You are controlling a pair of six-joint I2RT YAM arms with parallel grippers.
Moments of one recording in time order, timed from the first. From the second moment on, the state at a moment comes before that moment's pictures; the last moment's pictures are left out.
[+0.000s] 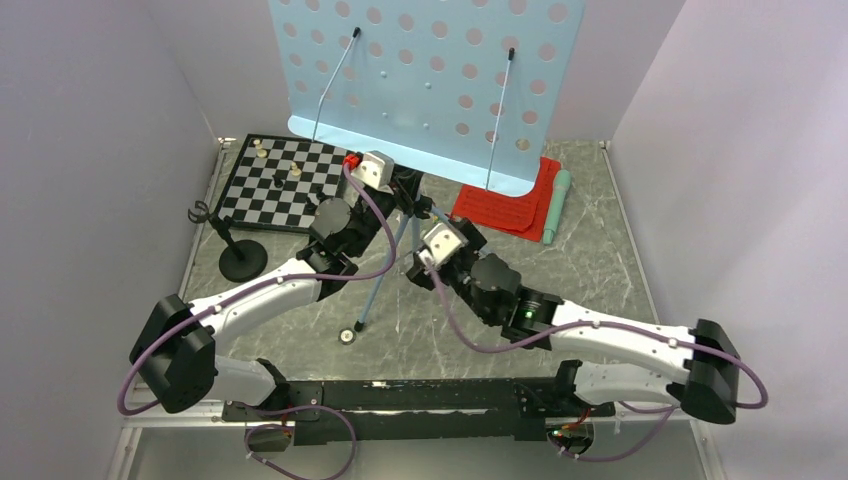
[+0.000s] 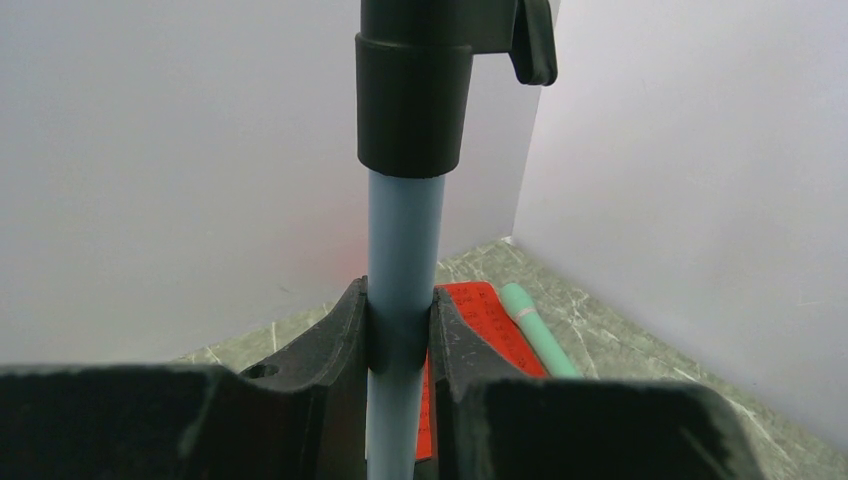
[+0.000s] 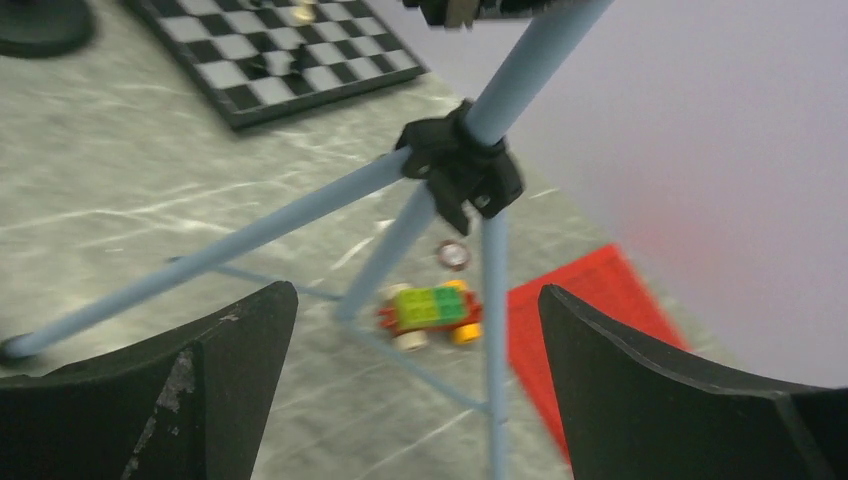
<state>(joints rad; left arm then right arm) -0.76 1.34 0.91 0.79 -0.14 -0.05 1.12 1.12 0.73 0.33 0.55 -0.47</state>
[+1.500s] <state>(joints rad) -0.76 1.34 0.87 0.84 -0.15 -0.04 0.49 1.44 0.73 0.75 -0.57 1.31</state>
